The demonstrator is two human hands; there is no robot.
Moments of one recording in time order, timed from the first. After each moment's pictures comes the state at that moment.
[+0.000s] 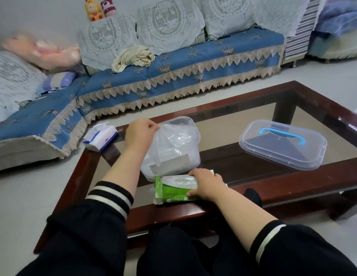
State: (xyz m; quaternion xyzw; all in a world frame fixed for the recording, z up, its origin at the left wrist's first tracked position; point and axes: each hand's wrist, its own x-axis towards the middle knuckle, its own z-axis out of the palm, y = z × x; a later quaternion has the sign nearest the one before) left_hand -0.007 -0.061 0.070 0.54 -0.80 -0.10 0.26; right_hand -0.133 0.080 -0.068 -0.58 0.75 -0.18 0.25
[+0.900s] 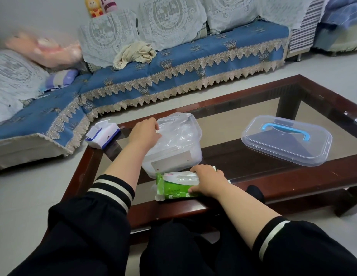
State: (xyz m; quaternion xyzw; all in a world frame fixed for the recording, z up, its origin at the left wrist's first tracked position) left_hand -0.006 -0.080 0.056 0.53 -0.85 -0.02 0.08; right_hand -0.133 0.082 -0.065 -0.59 0.75 -0.17 0.24
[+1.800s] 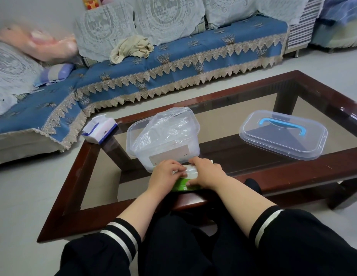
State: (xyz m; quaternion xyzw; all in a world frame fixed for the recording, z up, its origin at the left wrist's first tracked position) left_hand 0.015 0.007 -0.064 0.41 -0.86 -0.24 0.19; right_hand -0.136 0.081 -0.064 -0.59 0.75 -0.18 0.25
